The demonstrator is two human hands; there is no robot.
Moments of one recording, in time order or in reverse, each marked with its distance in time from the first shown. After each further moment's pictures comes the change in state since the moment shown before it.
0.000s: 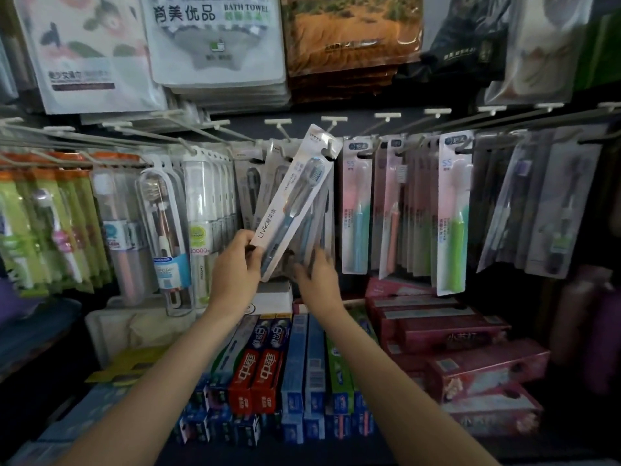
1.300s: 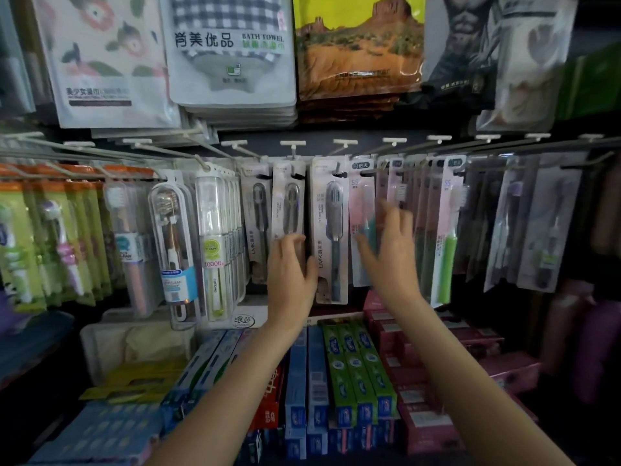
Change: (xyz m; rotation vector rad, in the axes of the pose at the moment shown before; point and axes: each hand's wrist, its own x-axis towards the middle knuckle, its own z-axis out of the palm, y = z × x) left_hand -0.005 0.044 0.043 -0.232 0.080 0.034; right_hand -0.004 -0.046 -0.101 -0.323 0.421 -0.385
